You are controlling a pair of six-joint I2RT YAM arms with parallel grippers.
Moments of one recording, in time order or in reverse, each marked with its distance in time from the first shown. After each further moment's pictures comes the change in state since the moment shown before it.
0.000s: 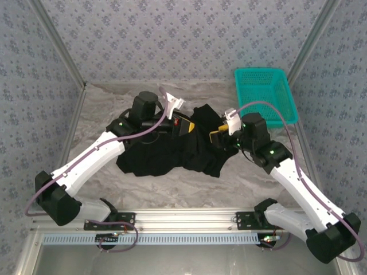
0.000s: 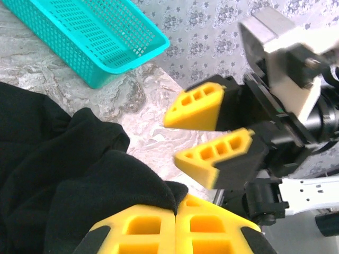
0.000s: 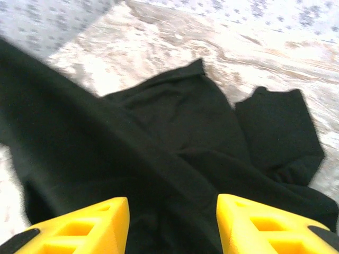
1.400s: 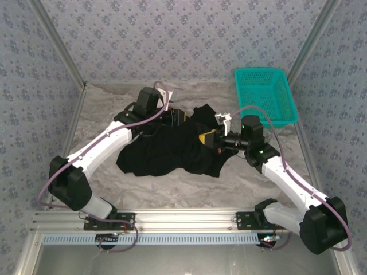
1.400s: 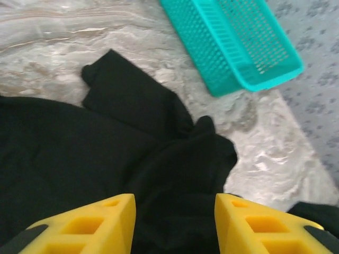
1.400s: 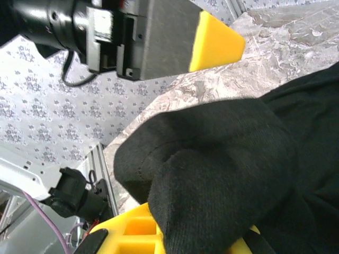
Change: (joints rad) left arm 0.097 0.148 0.021 -0.029 -0.318 -0.029; right arm -0.079 0.114 -0.204 0.531 -0.536 0.328
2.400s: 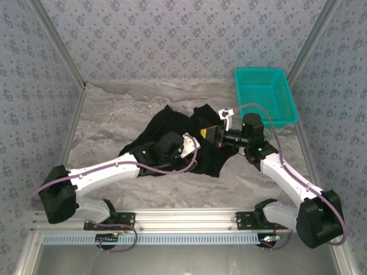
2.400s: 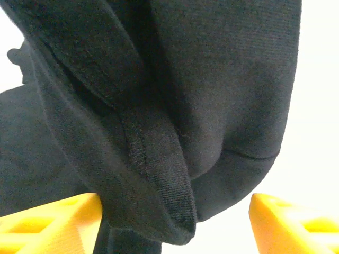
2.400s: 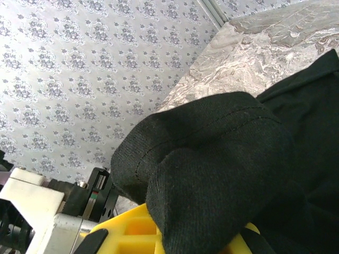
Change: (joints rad) left arm -0.419 -0.146 -0.350 0.084 -0.377 0.489; right arm -0.043 0.057 -0.011 0.097 0.016 0.133
